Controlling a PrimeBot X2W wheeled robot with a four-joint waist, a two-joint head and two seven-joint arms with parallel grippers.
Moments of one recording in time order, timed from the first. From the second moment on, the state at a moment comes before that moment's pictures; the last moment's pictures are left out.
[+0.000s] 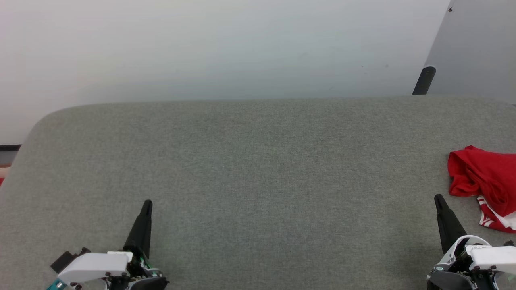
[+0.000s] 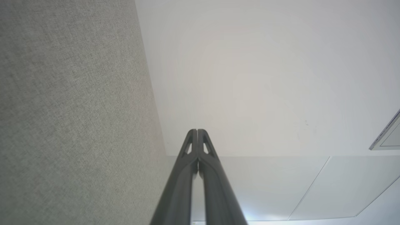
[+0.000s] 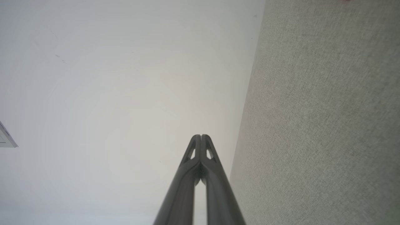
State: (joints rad) left arm -0.10 0.05 0.11 0.25 -1.61 -0.13 0.12; right arm -0.11 -0.05 -0.11 0.25 1.61 0.13 0.11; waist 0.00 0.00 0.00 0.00
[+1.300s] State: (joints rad) left arm -0.10 0.05 0.11 0.25 -1.61 -0.13 0.12; right arm -0.11 -0.05 -0.11 0.25 1.61 0.13 0.11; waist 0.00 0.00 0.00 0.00
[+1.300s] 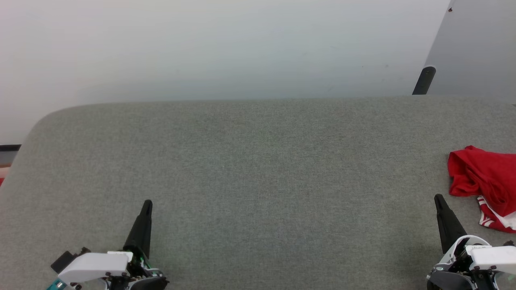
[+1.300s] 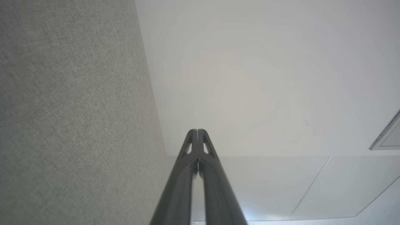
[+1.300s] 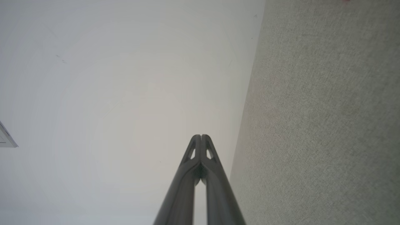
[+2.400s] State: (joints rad) left arm -0.10 0.05 0.11 0.25 -1.61 -0.13 0.12; right arm -0.11 -0.05 -0.11 0.25 1.61 0.13 0.11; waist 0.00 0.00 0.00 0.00
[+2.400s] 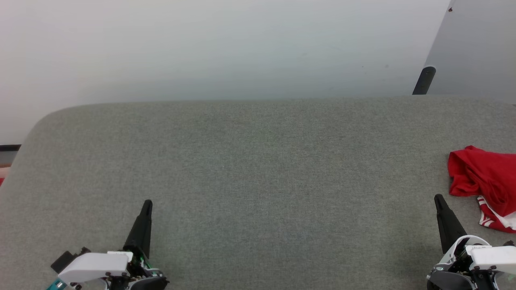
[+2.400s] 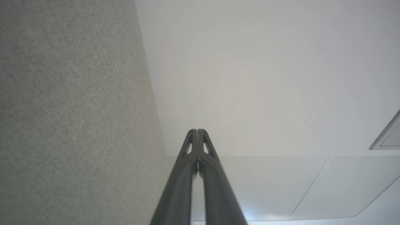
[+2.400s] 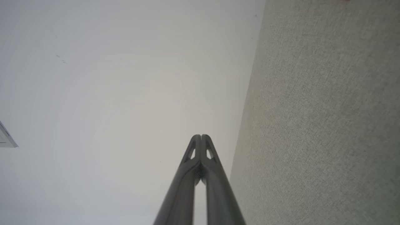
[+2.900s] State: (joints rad) left arm -0.10 0.05 0.11 0.25 -1.61 -0.13 0.12; right arm -0.11 -0.05 -0.11 0.25 1.61 0.13 0.11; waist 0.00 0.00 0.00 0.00
